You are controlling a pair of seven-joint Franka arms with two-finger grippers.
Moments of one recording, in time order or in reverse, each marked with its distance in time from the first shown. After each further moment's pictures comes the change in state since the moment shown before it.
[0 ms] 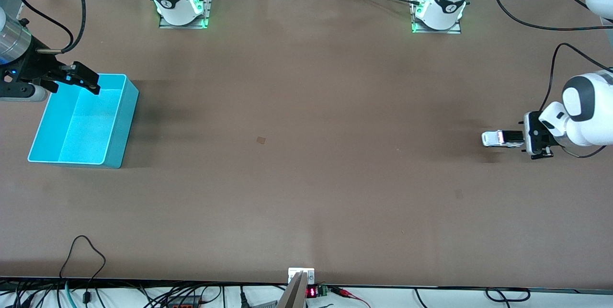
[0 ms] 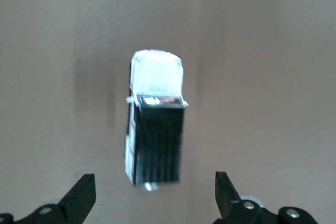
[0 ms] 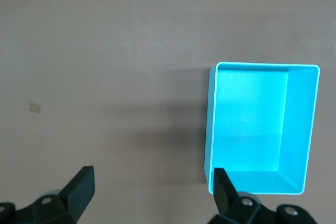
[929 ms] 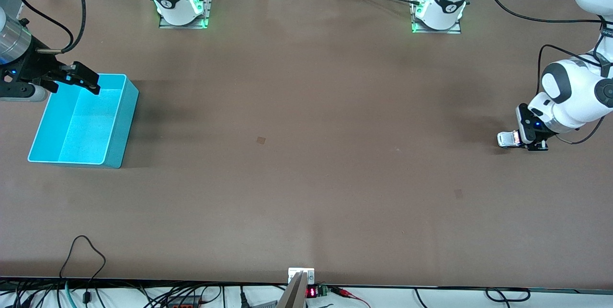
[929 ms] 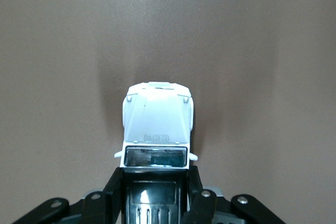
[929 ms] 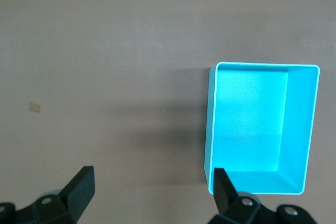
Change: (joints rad) left arm 0.001 -0.045 0.094 -0.319 0.000 0.587 0.146; right arm 0.000 0.000 0.000 0.000 0.000 0.000 0.000
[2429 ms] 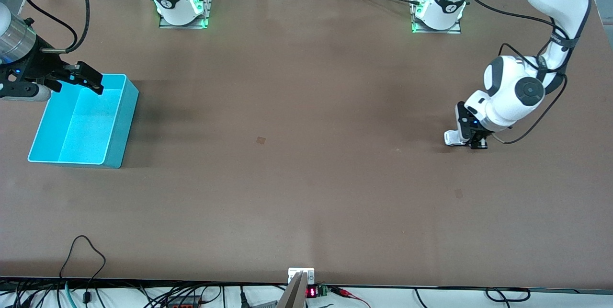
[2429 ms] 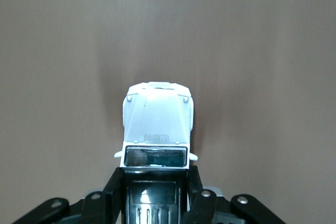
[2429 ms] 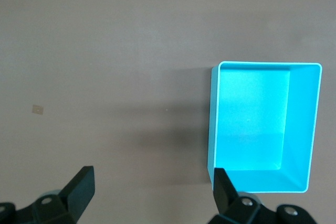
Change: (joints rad) left arm -0.297 -0.087 -0.001 -0.150 0.000 0.049 -0.296; right arm 0.012 -0.002 0.001 0.000 -0.002 0.000 0.025
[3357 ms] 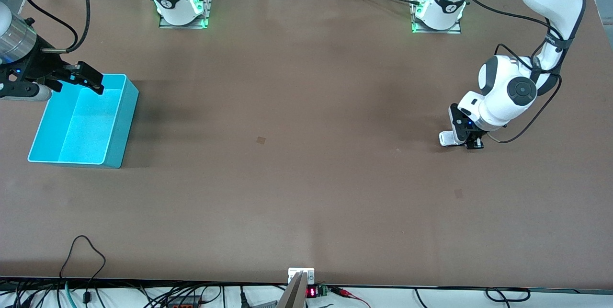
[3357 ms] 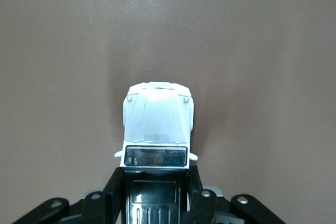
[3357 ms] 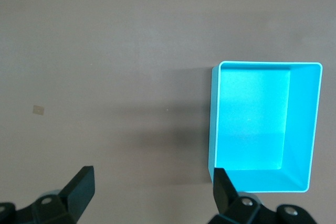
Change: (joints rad) left arm -0.067 -0.007 0.000 -0.010 0.000 0.004 -0.156; right arm 0.003 -0.001 0.001 0.000 0.000 0.000 0.010
